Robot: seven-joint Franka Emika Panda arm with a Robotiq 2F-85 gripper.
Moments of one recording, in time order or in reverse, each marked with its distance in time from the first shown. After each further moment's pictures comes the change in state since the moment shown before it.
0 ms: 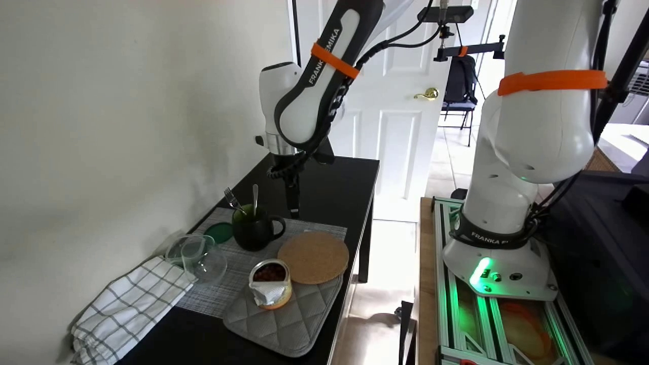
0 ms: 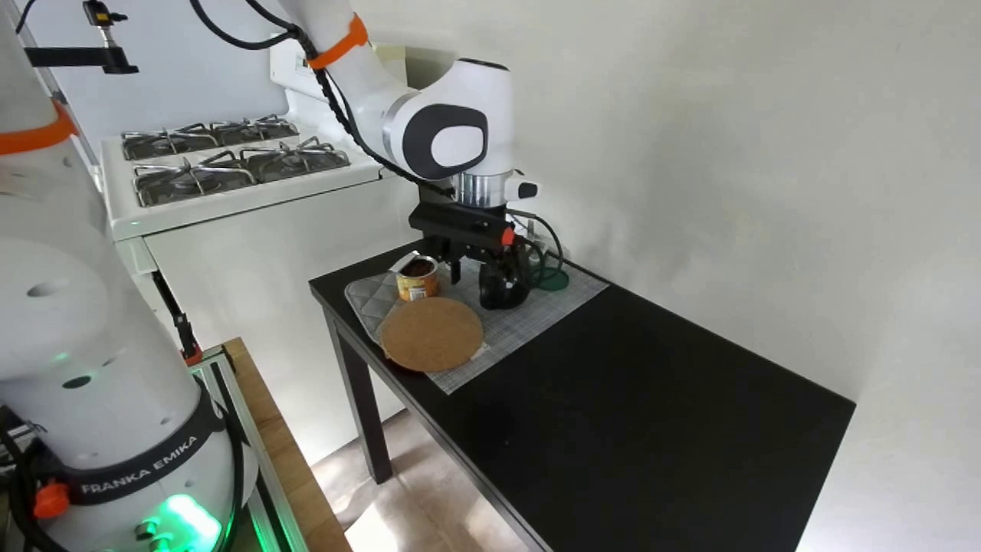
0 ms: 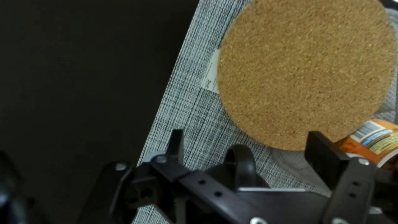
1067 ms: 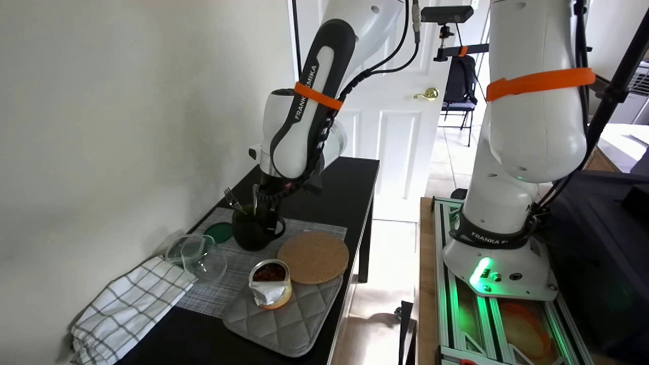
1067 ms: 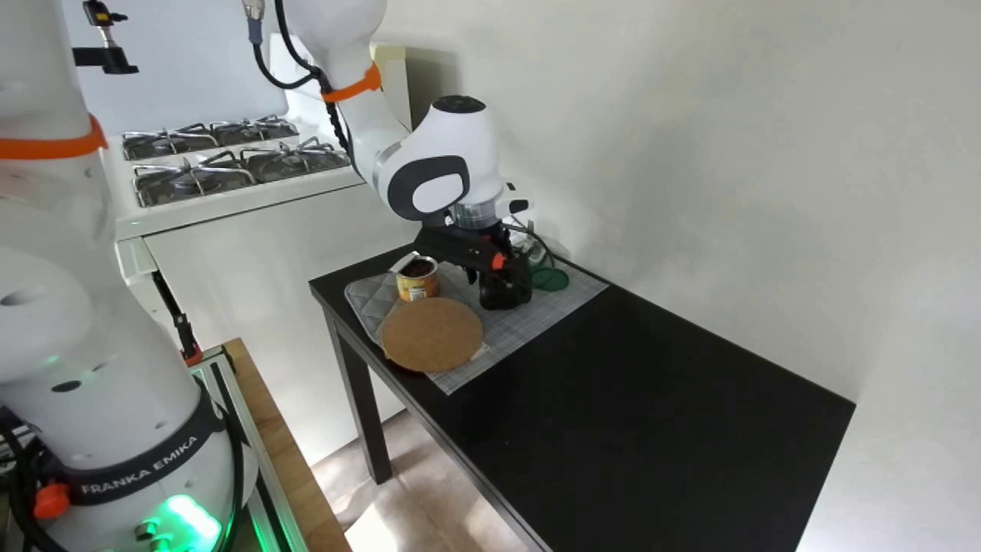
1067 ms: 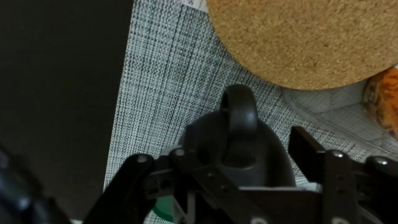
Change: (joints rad) arm -0.084 0.171 0.173 -0.006 0.187 0.409 -0.045
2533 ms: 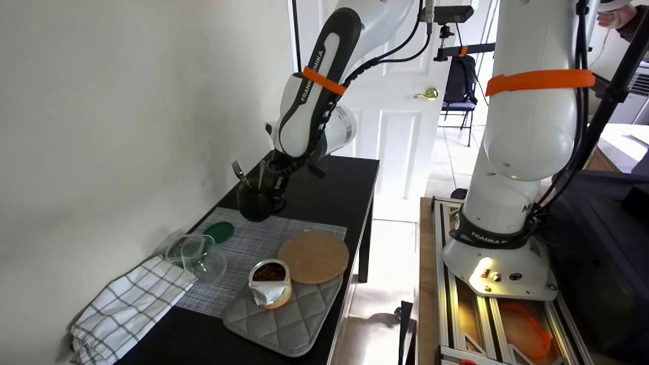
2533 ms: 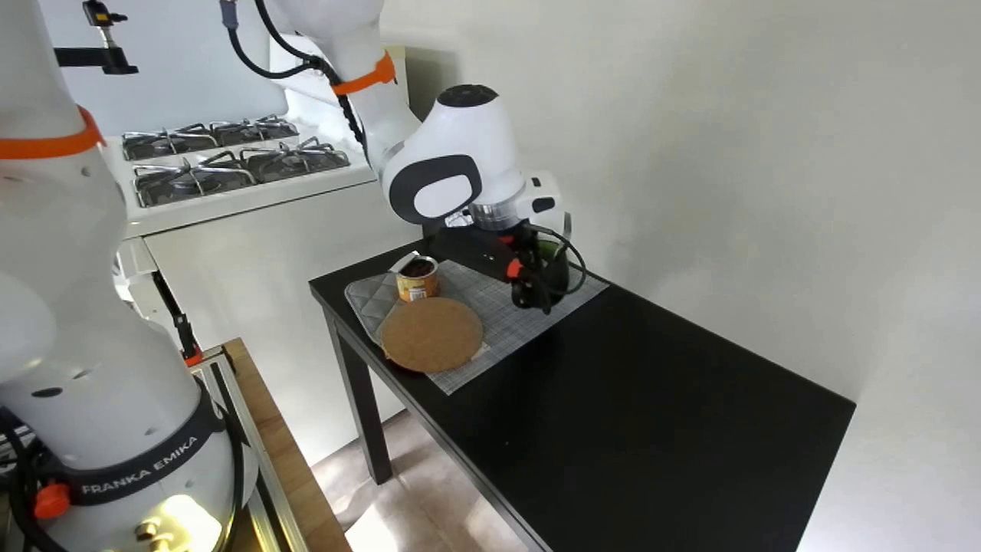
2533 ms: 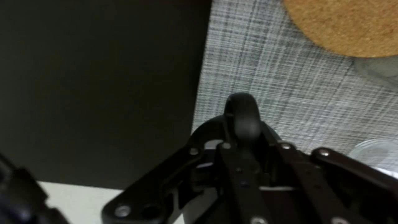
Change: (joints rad) arm -0.151 -0.063 0.028 -0.039 0.057 0.090 -0.001
